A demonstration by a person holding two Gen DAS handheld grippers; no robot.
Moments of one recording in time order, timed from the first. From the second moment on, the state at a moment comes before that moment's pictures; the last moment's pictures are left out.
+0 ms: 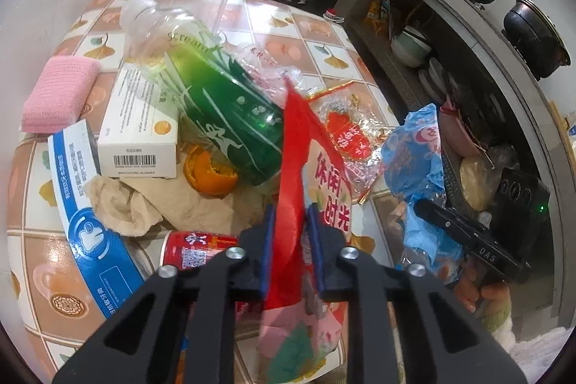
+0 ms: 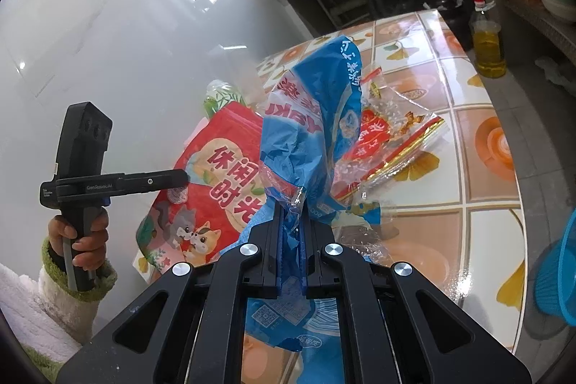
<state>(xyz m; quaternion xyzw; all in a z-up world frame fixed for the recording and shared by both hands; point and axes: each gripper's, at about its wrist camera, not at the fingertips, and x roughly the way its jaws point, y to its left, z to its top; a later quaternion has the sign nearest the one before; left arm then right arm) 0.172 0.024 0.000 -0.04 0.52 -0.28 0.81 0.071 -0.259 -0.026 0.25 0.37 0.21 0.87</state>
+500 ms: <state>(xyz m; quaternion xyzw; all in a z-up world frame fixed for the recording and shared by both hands) 0.129 -0.002 0.059 -0.05 0.46 -0.33 0.82 0.025 -0.283 0.004 0.26 0.31 0.21 0.89</state>
